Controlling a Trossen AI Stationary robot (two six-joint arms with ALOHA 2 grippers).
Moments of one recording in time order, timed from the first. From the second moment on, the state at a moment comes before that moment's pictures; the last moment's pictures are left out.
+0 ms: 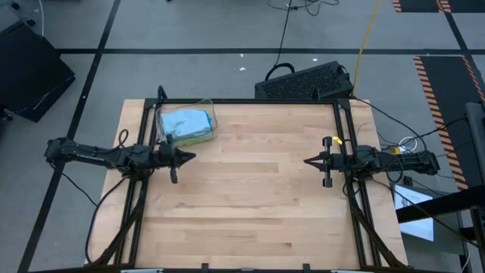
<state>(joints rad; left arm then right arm) -0.11 0.38 0.11 0.12 -0.30 -0.14 0.07 0.02 0.01 0.02 0.08 -0.27</state>
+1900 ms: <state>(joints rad) 0.01 0.01 0.01 0.02 -0.06 0.11 0.07 0.02 0.01 0.02 0.08 -0.27</state>
